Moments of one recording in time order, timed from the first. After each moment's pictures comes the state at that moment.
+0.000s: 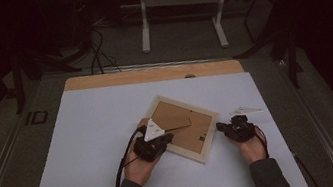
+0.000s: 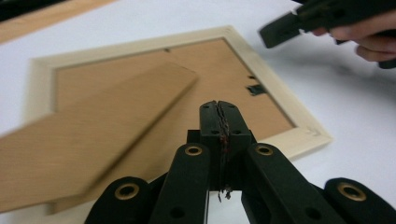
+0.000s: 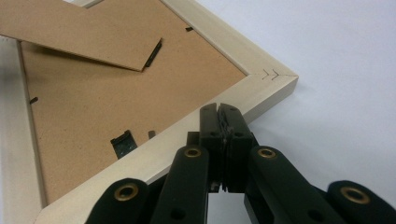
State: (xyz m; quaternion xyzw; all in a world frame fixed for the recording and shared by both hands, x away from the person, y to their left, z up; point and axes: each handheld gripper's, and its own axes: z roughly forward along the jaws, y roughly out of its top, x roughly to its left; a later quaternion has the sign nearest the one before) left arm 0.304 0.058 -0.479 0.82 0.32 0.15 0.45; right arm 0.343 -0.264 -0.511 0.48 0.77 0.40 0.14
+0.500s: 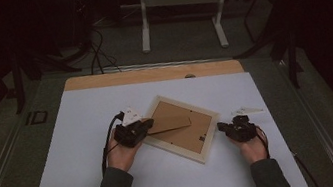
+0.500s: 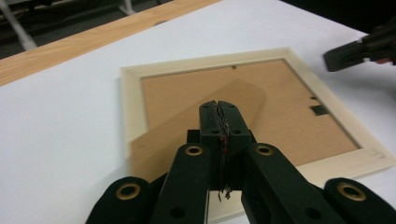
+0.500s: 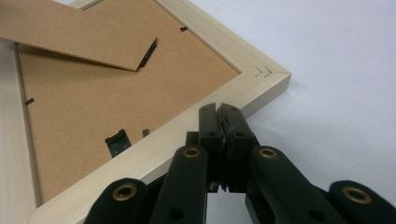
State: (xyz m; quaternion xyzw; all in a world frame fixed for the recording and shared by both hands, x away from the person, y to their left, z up) left arm 0.336 0.106 -0.464 0.80 0.37 0.18 0.45; right arm 0.343 -0.268 -0.513 0.49 0.76 0.40 0.15
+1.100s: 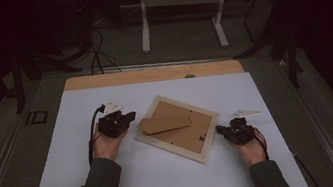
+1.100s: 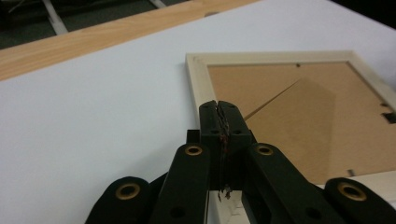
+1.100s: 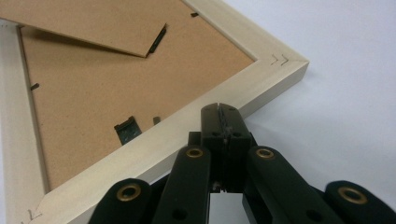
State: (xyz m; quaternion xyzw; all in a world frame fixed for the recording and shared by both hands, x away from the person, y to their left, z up) left arm 0.371 0.150 -0.477 0.78 0.41 0.18 0.44; right arm 0.338 -0.261 -0.516 0.48 0.77 0.39 0.14
